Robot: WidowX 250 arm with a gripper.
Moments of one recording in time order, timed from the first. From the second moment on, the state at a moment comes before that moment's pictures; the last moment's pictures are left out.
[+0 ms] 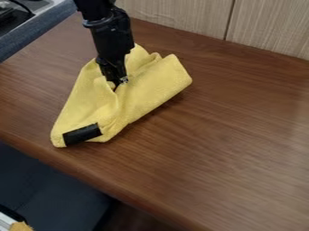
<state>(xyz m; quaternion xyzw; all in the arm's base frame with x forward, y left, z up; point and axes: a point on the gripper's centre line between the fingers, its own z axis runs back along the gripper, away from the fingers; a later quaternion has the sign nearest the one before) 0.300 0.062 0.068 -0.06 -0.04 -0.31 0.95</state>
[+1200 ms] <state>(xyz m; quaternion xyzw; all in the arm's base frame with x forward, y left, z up) 0.293 0.052 0.104 -0.04 -0.03 -0.32 0.94</state>
